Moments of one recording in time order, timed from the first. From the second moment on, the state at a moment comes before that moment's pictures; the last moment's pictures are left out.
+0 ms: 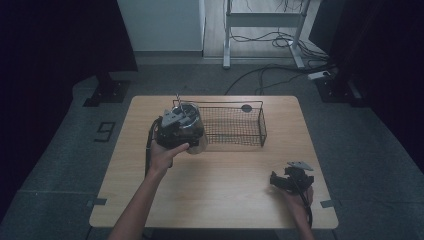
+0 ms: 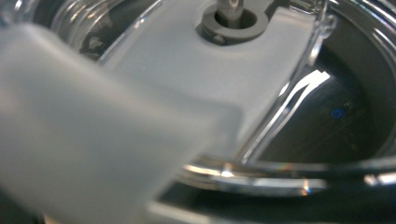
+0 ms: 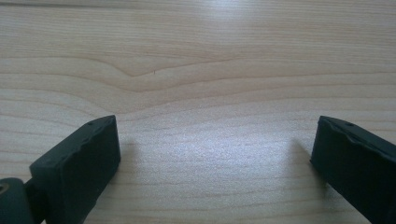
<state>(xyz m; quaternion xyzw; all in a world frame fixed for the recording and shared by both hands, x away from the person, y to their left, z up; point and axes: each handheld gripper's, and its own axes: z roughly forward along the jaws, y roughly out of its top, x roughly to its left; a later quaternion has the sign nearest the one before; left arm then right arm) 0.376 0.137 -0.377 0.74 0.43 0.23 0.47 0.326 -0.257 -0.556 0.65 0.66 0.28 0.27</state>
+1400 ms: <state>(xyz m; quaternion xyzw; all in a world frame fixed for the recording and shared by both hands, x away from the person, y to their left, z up) 0.412 0.130 -0.358 0.73 0.44 0.24 0.46 0.326 -0.258 -0.557 0.64 0.66 0.28 0.27</state>
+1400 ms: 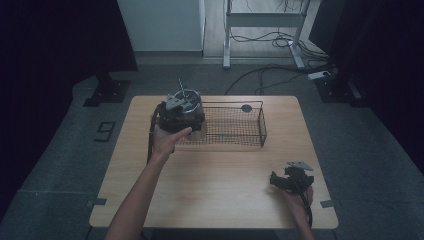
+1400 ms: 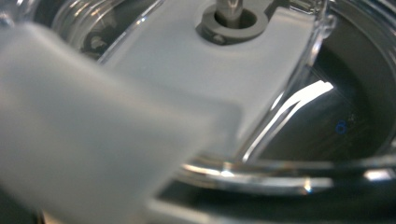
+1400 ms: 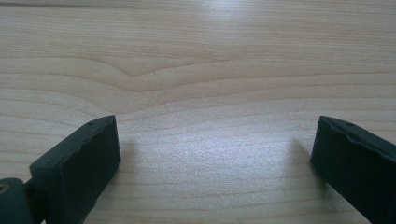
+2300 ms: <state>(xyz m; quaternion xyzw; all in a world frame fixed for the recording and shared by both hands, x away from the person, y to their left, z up) 0.453 0.134 -0.360 0.73 0.47 0.24 0.44 0.326 -0.258 -0.557 0.64 0.66 0.28 0.27</state>
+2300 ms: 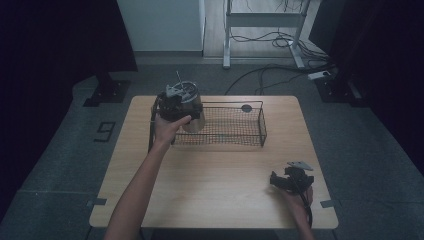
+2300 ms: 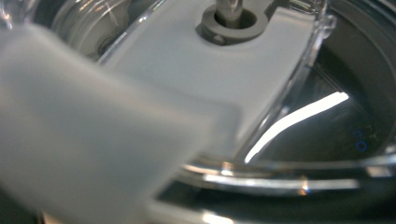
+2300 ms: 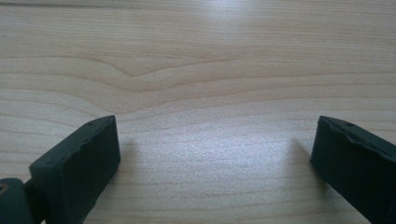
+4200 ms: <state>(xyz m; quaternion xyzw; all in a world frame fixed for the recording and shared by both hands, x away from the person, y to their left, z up) 0.506 0.126 -0.437 0.73 0.50 0.25 0.38 0.326 -0.258 -0.557 0.65 0.66 0.28 0.27</state>
